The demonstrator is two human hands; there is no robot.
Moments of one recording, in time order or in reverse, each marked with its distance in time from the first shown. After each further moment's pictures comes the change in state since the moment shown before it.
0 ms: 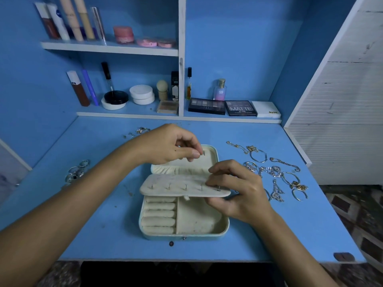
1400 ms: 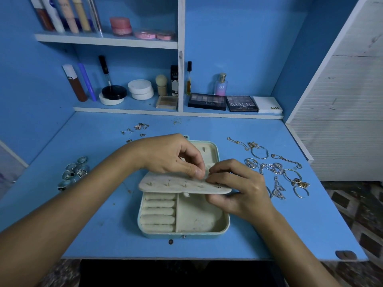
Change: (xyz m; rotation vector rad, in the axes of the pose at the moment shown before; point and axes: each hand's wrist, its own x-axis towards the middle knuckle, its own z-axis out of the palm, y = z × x) left_hand -0.007 0.008 0.007 -0.009 -0.315 0.063; right_hand 0.000 -0.001 0.000 -0.030 0.019 -0.033
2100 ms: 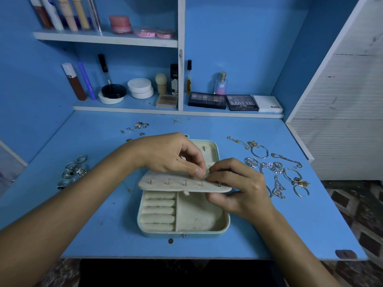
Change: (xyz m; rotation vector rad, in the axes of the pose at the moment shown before) left_hand 0.002 0.001 0.000 0.000 -0.008 0.023; right_hand 0.000 0.000 0.000 0.005 -0.002 0.018
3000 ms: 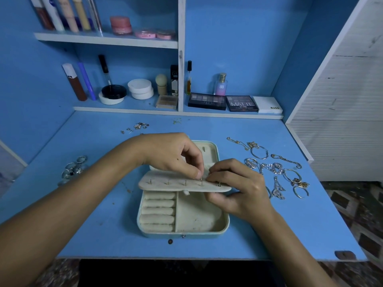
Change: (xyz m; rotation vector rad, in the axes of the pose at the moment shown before) left_hand 0.000 0.009 -0.004 0.067 -0.029 -0.075; right_hand 0.000 -0.001 0.001 -0.013 0.017 0.011
